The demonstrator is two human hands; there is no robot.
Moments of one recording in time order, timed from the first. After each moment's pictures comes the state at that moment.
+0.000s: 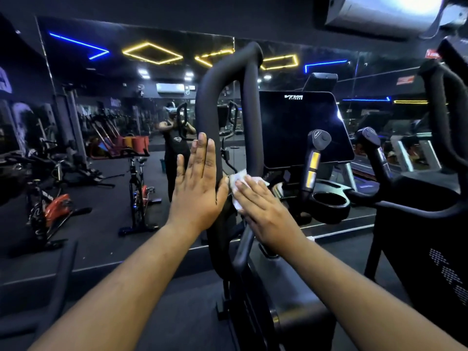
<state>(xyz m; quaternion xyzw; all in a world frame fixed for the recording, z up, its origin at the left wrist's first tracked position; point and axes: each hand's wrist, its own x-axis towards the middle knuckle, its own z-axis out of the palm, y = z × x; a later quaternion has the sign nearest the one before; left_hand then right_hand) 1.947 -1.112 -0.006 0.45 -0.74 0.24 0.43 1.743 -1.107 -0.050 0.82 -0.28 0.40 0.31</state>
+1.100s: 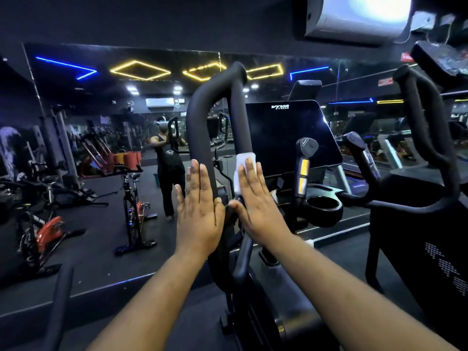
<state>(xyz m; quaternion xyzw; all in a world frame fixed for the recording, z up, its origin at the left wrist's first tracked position) 1.936 -1.106 -0.026 0.44 -0.75 0.14 0.47 1.762 -1.115 -0.027 0.77 -0.44 0.45 0.14</state>
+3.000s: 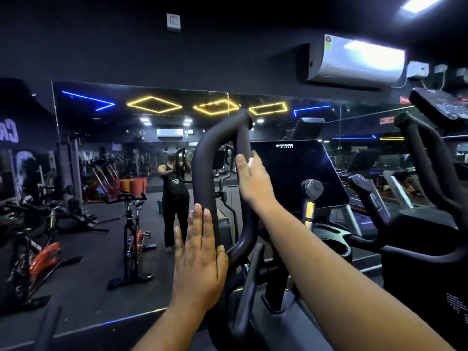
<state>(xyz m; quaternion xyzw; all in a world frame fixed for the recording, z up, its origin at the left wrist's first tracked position) 1.933 -1.105 -0.029 0.45 -0.73 0.20 0.47 1.783 -1.148 0.123 0.65 -0.46 0.60 -0.13</state>
